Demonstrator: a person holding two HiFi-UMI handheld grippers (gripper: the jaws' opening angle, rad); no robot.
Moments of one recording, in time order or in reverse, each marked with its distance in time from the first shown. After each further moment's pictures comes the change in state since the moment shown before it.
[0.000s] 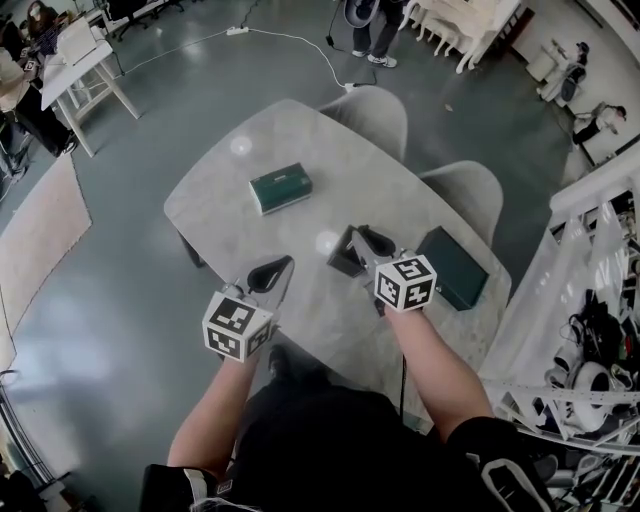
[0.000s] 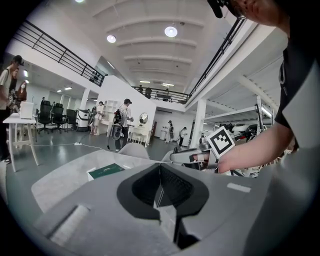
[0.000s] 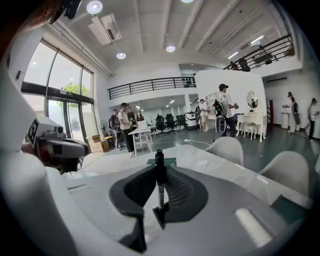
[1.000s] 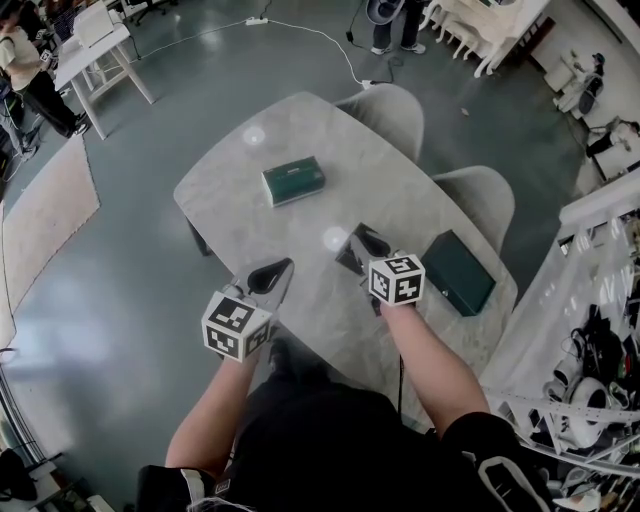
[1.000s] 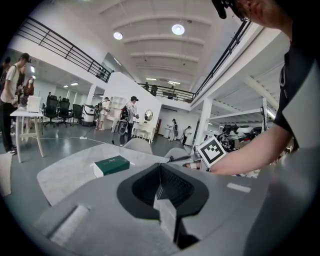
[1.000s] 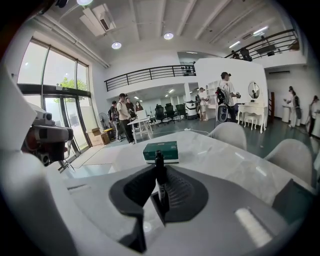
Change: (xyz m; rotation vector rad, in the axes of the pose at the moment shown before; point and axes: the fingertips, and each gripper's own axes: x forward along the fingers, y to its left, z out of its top) left arm -0.014 0.008 -0.021 -0.062 0.030 0.043; right arm 0.037 -0.003 -0.055 0.022 0.128 0.006
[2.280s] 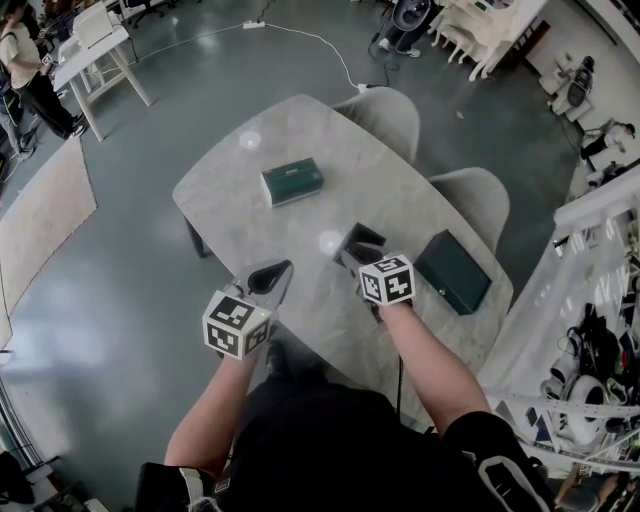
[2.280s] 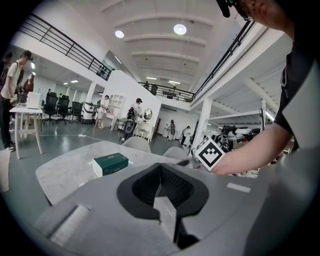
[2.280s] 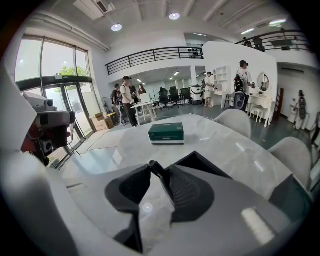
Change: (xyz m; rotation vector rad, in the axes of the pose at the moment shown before) left arm -0.006 -0.002 -0.009 -0.021 0.010 -0.017; right arm 0.003 0.017 -0.041 -0.042 0.209 0.033
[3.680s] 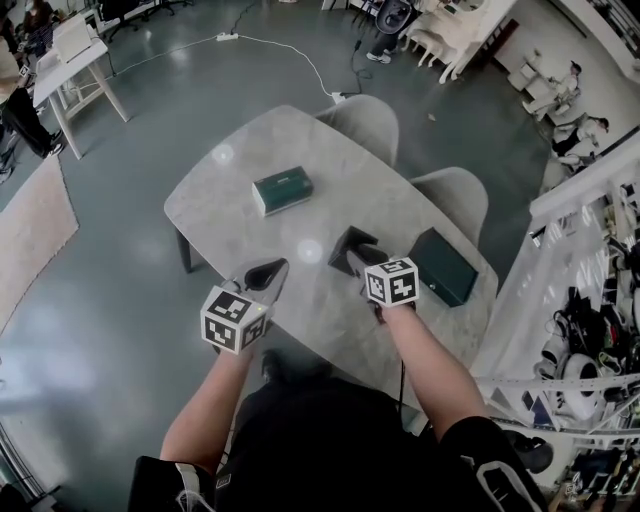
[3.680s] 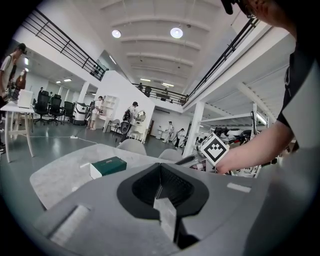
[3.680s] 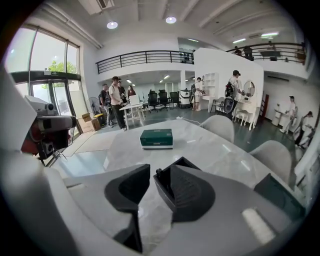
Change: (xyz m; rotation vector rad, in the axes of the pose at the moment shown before) left arm -0.015 0.022 0.008 0.022 -0.021 -0.092; right arm -0.029 0.002 0.016 0.029 -0.030 -0.151
